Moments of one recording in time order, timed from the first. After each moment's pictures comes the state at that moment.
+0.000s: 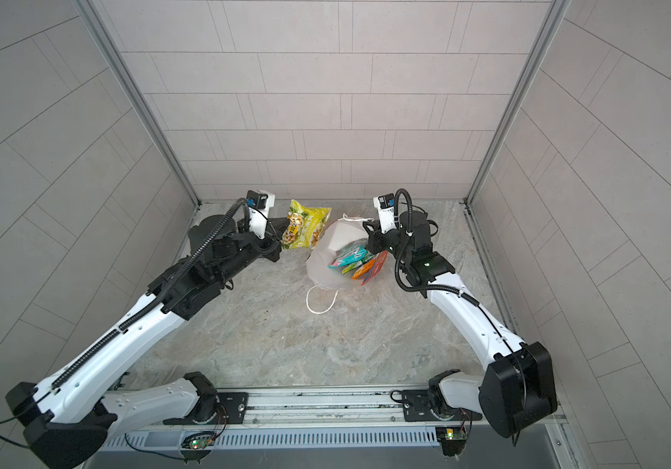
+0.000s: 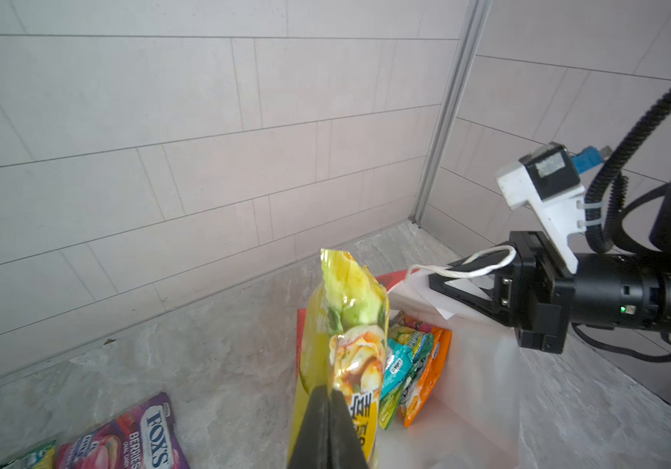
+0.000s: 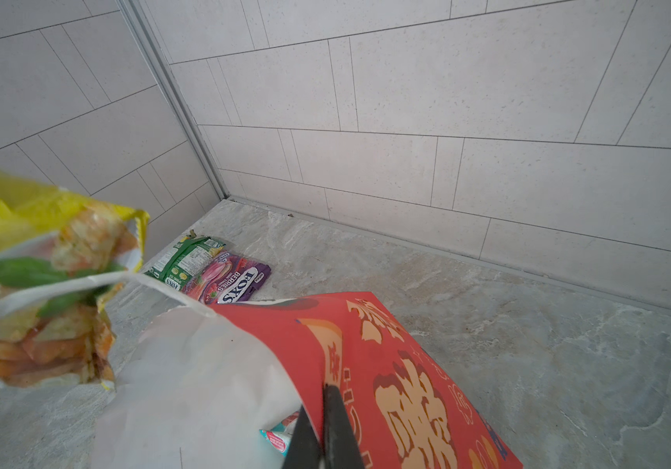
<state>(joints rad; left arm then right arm) -0.65 1.10 1.24 -0.33 -0.13 -0.06 0.30 1.26 1.02 -0.02 -0.26 0.13</state>
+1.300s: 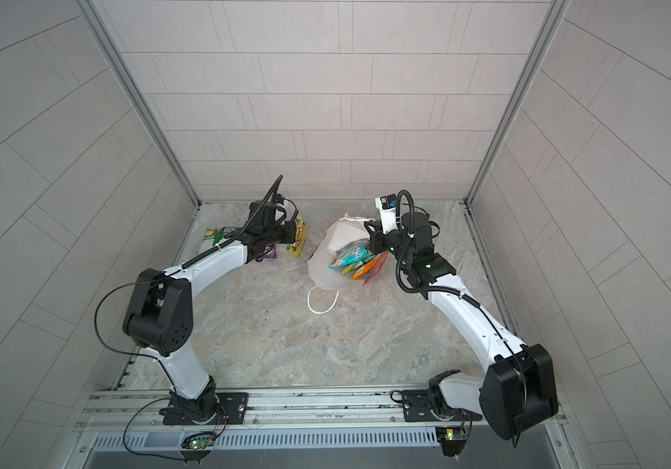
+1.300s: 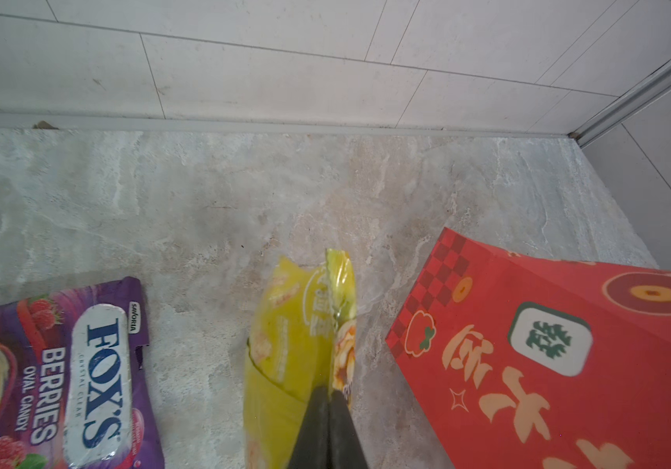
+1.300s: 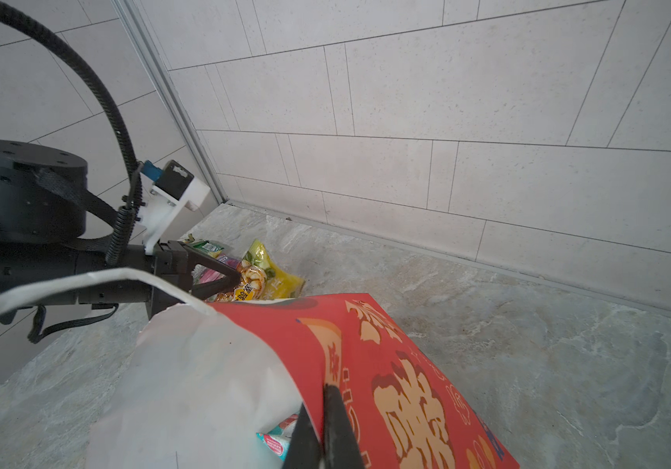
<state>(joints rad) -0.34 1.80 1.31 -0.14 0.11 -0.29 0.29 1.25 1.01 0.00 -0.26 0.13</state>
